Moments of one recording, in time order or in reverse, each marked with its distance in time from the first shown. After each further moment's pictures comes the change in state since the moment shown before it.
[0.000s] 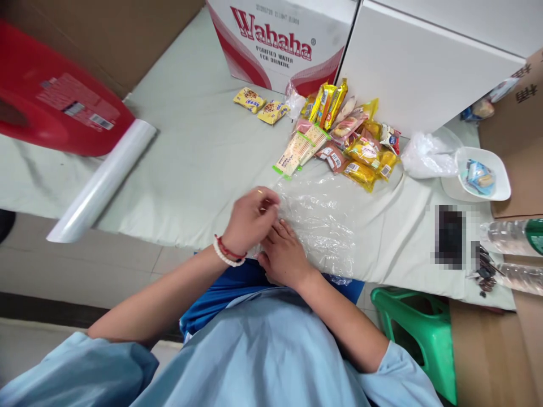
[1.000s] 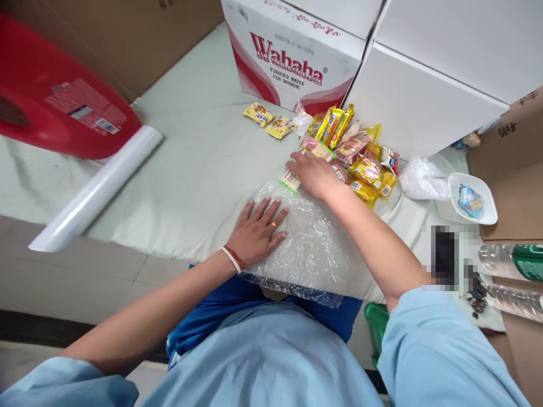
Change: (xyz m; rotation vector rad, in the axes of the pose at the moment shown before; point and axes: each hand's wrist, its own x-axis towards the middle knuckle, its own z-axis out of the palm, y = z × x) left_hand -0.016 -0.060 0.008 0.674 -0.288 0.261; right_hand 0.158 0.094 -0.146 -0.593 -0.150 -0.035
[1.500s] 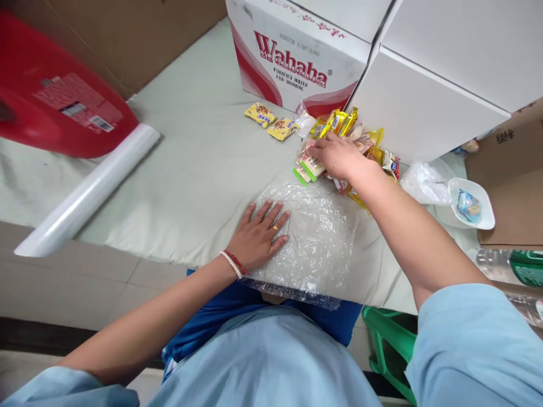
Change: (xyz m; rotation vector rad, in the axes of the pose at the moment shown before) left_hand 0.000 0.001 -0.001 -0.055 0.028 -0.005; right_hand 0.019 0.086 -0.009 -0.108 -0.012 -0.067
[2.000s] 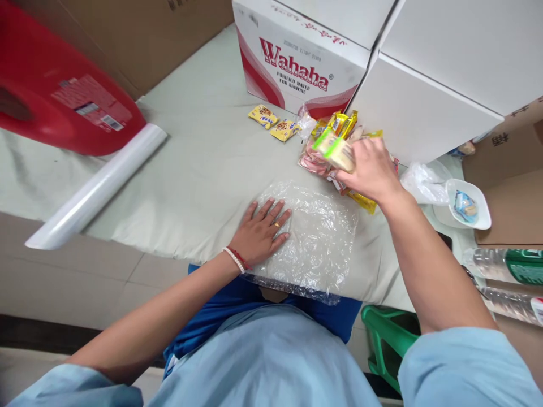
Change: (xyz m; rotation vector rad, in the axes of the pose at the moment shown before) left_hand 0.000 0.000 0.000 0.007 0.006 0.014; right_hand -0.081 -0.026 -0.039 0.006 0.205 0.379
